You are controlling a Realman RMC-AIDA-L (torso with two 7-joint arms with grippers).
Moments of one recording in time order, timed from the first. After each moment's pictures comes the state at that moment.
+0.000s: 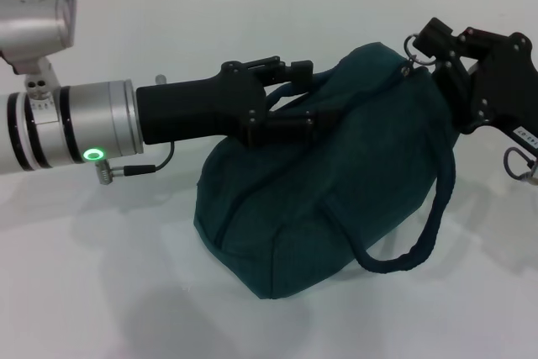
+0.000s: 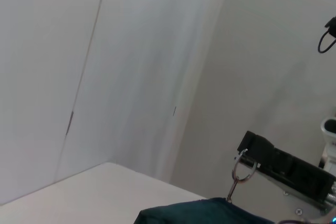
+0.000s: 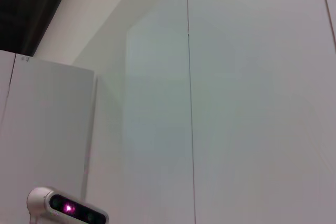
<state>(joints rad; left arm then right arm) -0.52 -2.09 1.12 0.65 1.49 1.52 -1.41 0.44 2.03 -1.65 -0.30 -0.46 -1.63 0.58</state>
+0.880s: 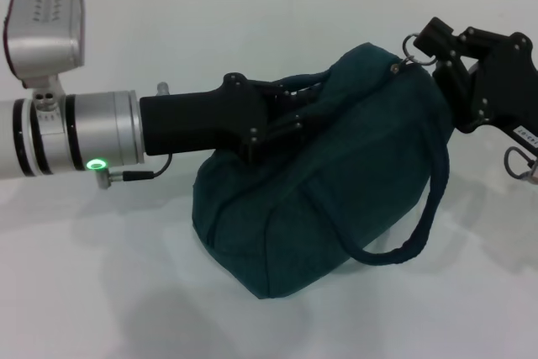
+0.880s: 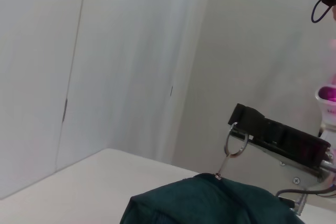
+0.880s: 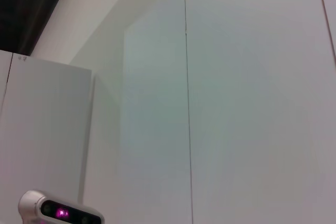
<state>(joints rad) -0.53 -2.09 1.12 0.65 1.54 1.51 -1.33 0.44 2.03 -1.65 -0.30 -0.46 -1.62 0.58</state>
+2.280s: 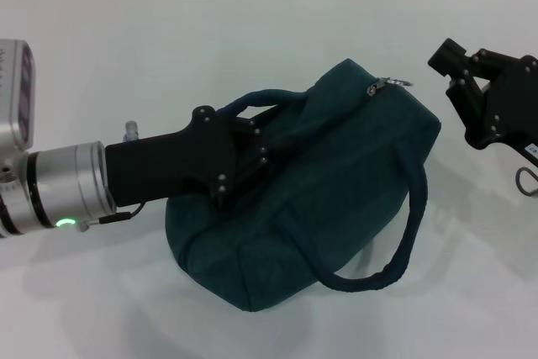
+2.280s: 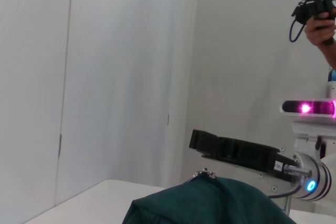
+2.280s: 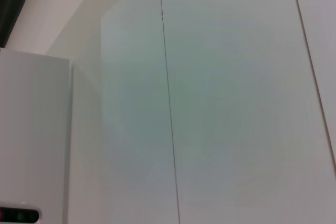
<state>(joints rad) -0.41 -2.08 1.12 0.58 1.46 1.61 -1.07 0.41 2.03 -1.65 -0.26 -0.46 -1.62 0.61</state>
